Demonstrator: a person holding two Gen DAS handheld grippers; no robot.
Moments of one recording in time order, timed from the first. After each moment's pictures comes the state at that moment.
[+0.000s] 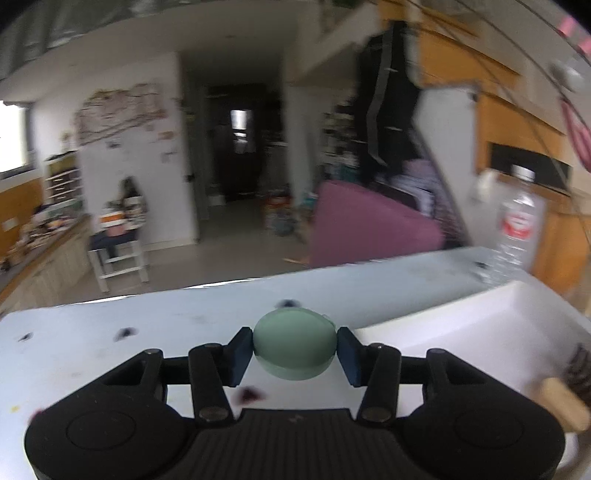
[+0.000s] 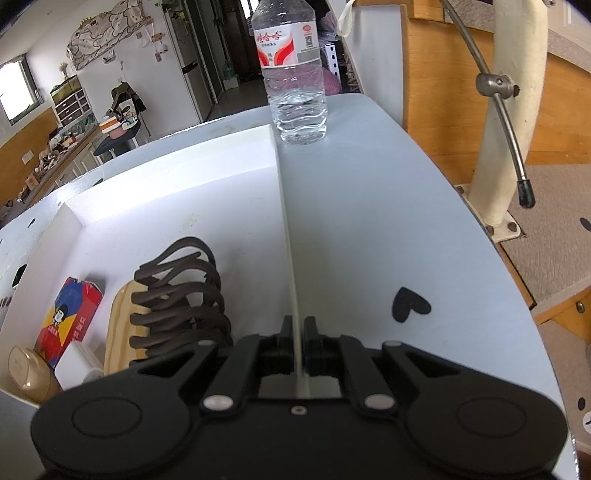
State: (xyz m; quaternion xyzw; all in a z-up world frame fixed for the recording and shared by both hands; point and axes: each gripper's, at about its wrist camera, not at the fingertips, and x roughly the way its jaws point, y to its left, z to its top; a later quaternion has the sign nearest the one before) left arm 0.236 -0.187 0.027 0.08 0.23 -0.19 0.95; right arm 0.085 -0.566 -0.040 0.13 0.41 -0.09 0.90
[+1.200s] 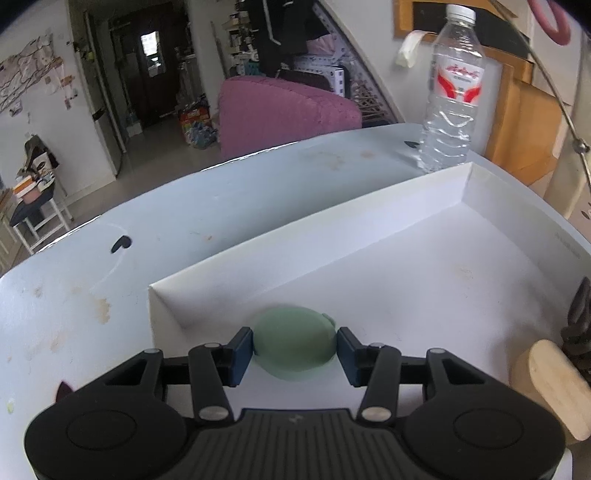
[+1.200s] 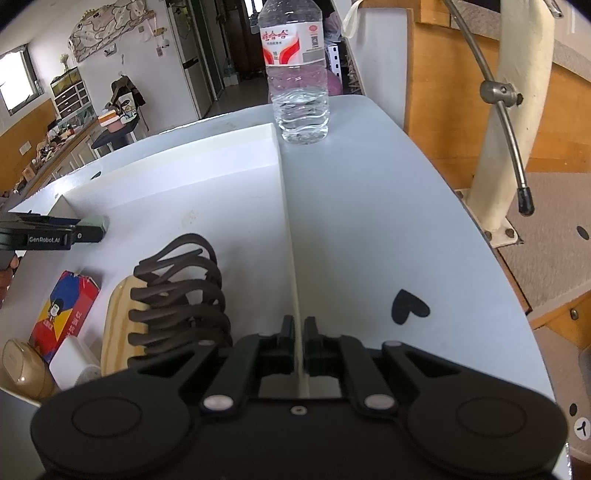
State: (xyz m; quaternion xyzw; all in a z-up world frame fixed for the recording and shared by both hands) left arm 0.277 -0.326 -0.050 0.16 0.38 -0.28 0.87; right arm 0.086 -0.562 -0.039 0.11 0.42 -0.09 0.90
